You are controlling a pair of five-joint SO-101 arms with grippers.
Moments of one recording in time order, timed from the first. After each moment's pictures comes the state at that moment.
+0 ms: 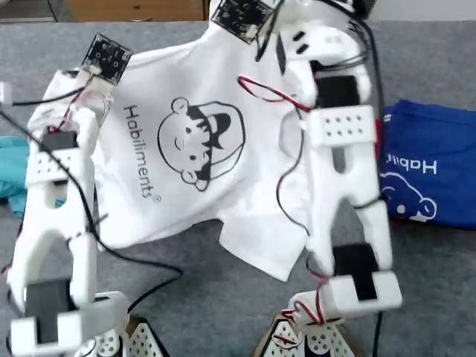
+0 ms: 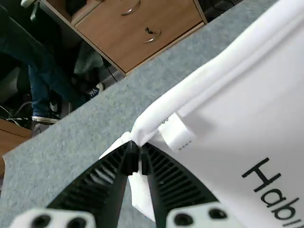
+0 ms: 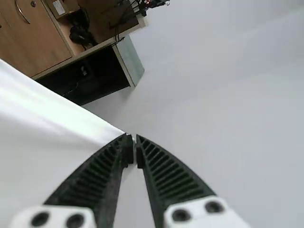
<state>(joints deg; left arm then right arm) -12.6 -10.0 22.9 19.0 -48.8 -11.0 4.5 -15.6 19.2 58.4</state>
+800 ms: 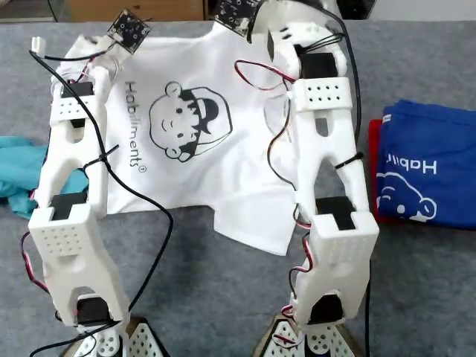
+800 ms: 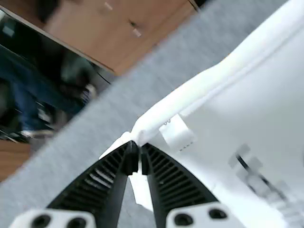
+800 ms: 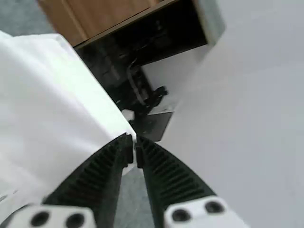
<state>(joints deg) -11.3 28.5 -18.1 30.5 -57.4 -9.4 25.6 -35.3 42.2 56.0</state>
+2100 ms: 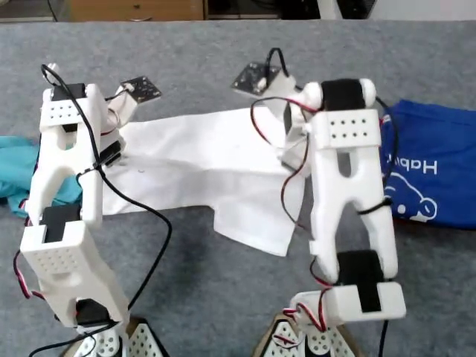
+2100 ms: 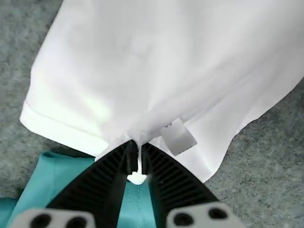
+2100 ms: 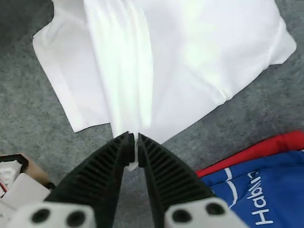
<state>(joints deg) -12.0 20.2 -10.3 82.8 -66.9 -8.5 -1.8 -7.3 100.6 40.9</state>
